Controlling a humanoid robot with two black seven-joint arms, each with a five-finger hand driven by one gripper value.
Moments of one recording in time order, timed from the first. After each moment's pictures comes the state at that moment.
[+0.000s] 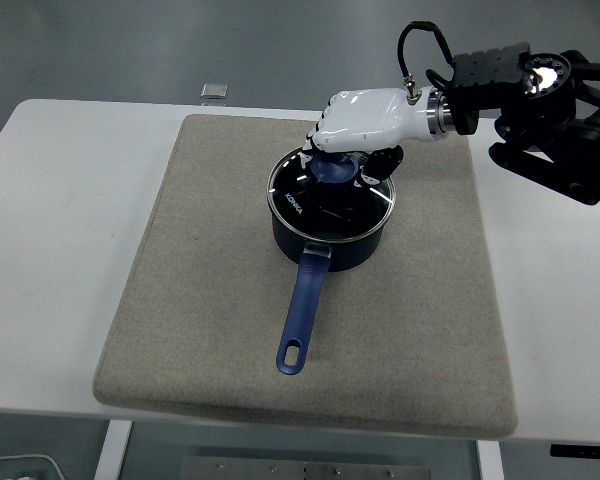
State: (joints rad) left arm -0.01 0.00 -0.01 -0.10 0.12 -0.05 -0.14; right arm 1.57 -0.22 -0.35 0.85 -1.51 -0.11 0.61
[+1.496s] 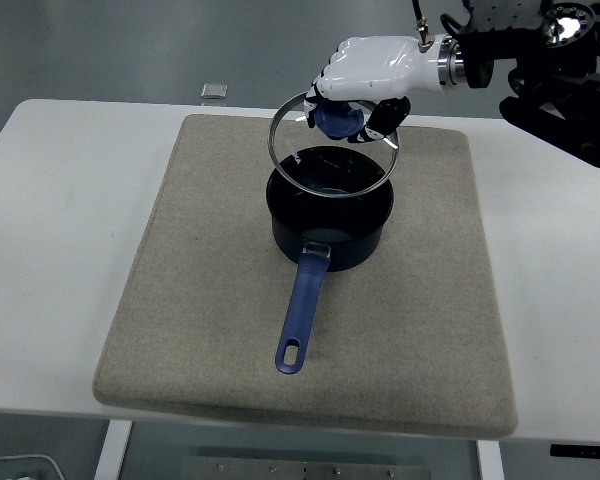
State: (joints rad) left arm -0.01 0.00 -0.01 -0.10 0.12 -0.05 -0.14; right arm 1.65 -0.22 -0.34 0.76 -1.45 -0.08 0.61
